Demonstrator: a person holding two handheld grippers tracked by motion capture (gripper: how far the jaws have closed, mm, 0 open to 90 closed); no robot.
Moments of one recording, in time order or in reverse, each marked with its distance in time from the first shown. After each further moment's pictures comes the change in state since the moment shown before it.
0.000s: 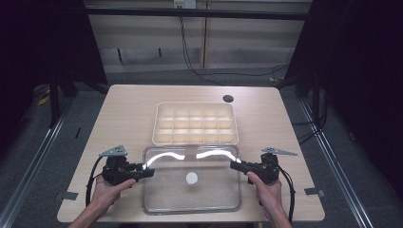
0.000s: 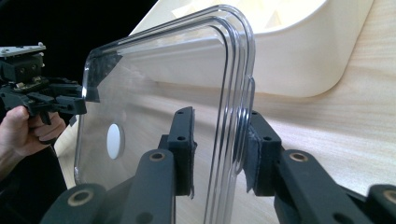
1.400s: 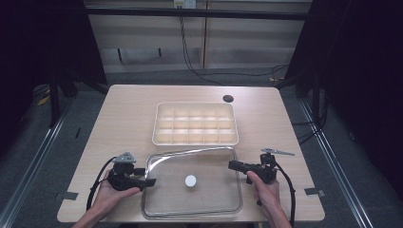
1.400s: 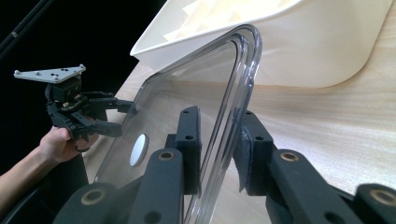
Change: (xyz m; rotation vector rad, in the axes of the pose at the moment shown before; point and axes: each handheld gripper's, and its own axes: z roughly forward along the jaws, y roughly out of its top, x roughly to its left) left arm 0.006 -0.019 0.023 0.150 0.115 0.048; right arm -0.015 -0.006 0.009 0.011 0.104 0.087
